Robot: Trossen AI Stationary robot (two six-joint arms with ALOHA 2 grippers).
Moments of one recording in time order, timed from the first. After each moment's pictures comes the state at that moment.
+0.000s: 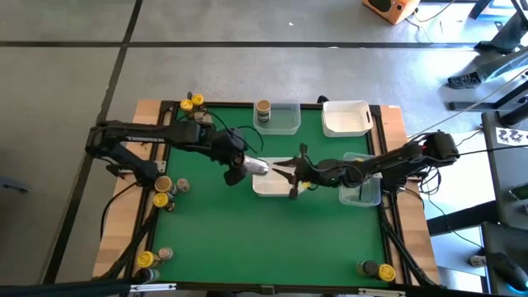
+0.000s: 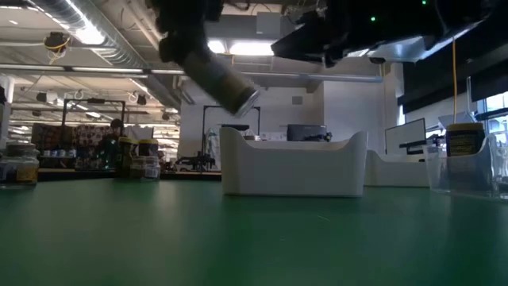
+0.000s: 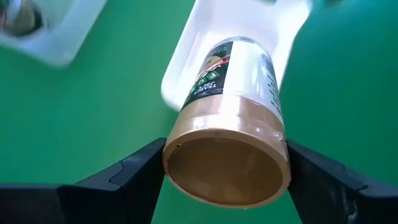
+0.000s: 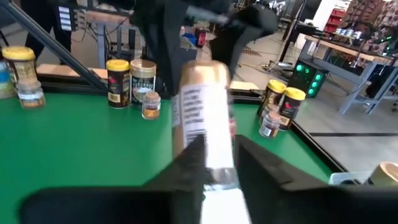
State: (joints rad) left arm 0.06 1.45 1.31 -0.86 -0.05 -0.35; right arm 0.16 1.49 0.71 0.65 0.38 -0.13
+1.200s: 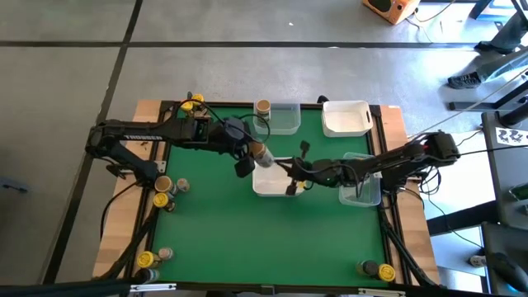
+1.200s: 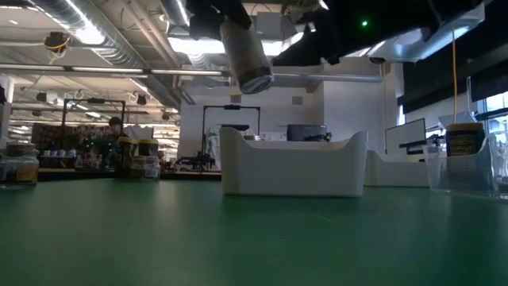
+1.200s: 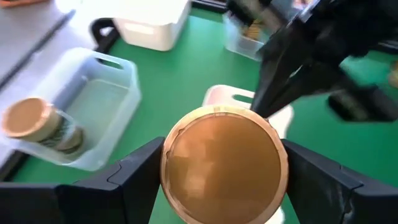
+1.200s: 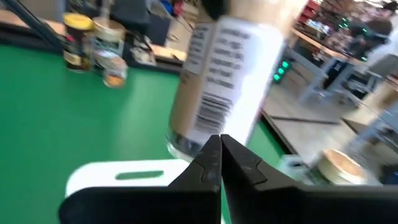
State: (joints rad) left arm 0.07 1.45 1.37 -0.63 -0.20 -0.20; right arm 0.16 1.45 0.77 0.43 0.52 -0.22
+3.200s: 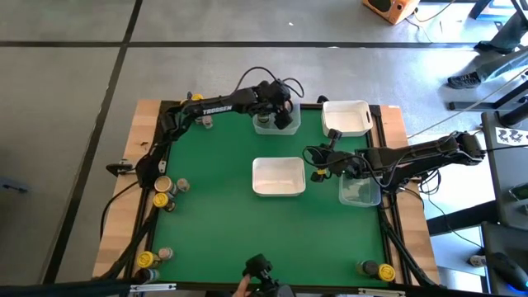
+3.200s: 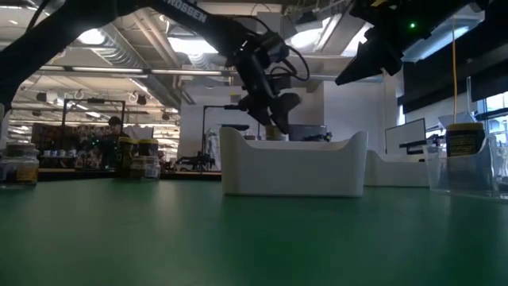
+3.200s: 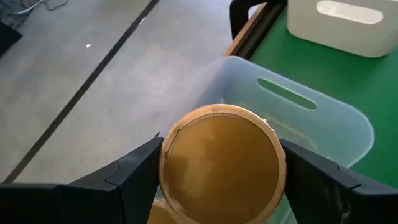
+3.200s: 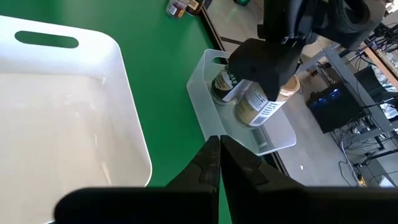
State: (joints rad) left arm 0.46 2.17 1.88 -0.55 -0.31 0.03; right arm 0.12 1.13 0.76 -0.28 0.69 -0.13
